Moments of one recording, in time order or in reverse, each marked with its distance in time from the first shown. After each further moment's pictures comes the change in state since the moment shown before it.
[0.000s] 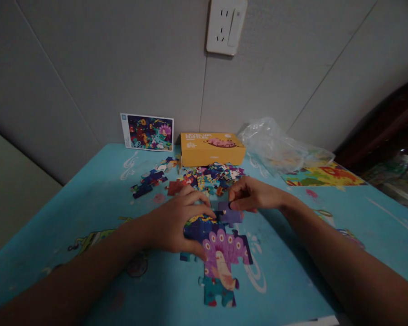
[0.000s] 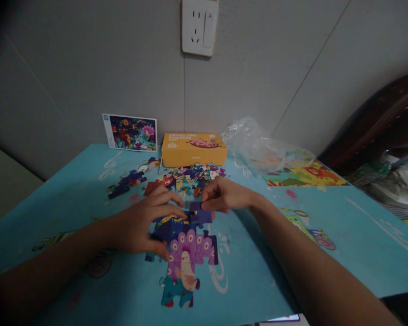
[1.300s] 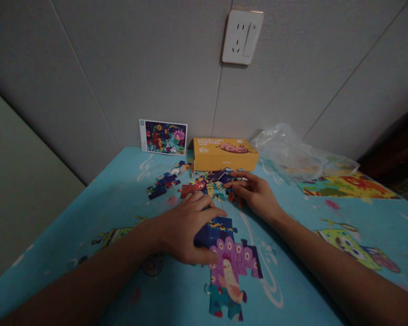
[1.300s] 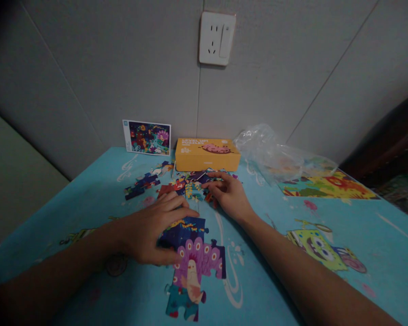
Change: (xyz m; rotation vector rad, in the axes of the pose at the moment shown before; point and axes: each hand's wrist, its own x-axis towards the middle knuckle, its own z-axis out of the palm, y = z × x) left_hand -0.003 0.014 -0.007 0.138 -0.050 -0.088; right_hand 0.032 0.005 0.034 0.253 0.751 -0.151
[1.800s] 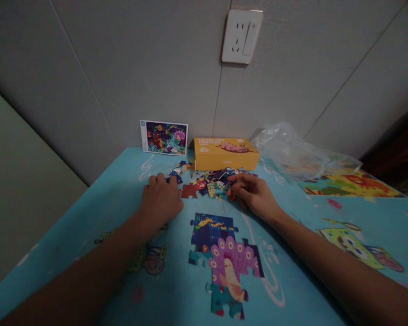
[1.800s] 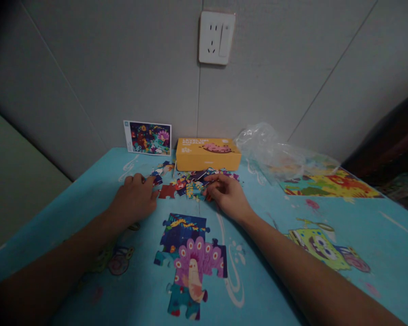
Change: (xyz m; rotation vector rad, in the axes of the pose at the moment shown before) left_hand -0.003 -0.031 -0.002 0.550 0.113 -0.936; right_hand 0.001 0.007 0.001 -0.048 -0.056 -0.063
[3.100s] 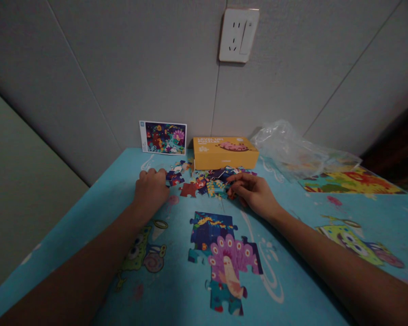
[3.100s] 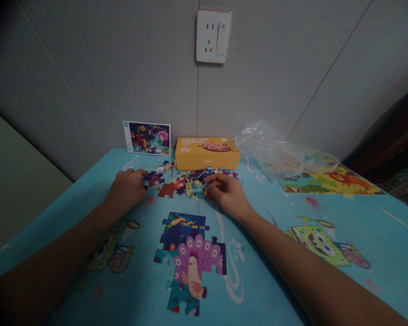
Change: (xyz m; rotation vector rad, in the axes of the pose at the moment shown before) left_hand 0.028 -0.034 0.019 -0.046 0.090 -0.033; right_hand -0.002 -0.005 -0.002 -0.033 -0.014 0.000
